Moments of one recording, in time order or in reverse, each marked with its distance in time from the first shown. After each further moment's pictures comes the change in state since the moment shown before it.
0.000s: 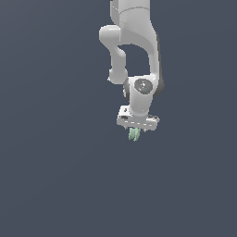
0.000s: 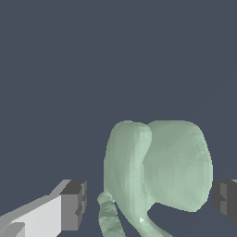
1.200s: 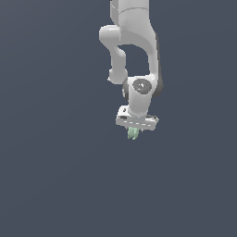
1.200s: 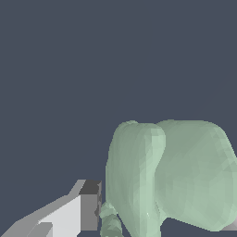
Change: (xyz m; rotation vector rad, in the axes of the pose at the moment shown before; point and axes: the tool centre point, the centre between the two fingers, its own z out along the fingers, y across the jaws) arm 0.001 0.004 0.001 0.000 0.001 0.002
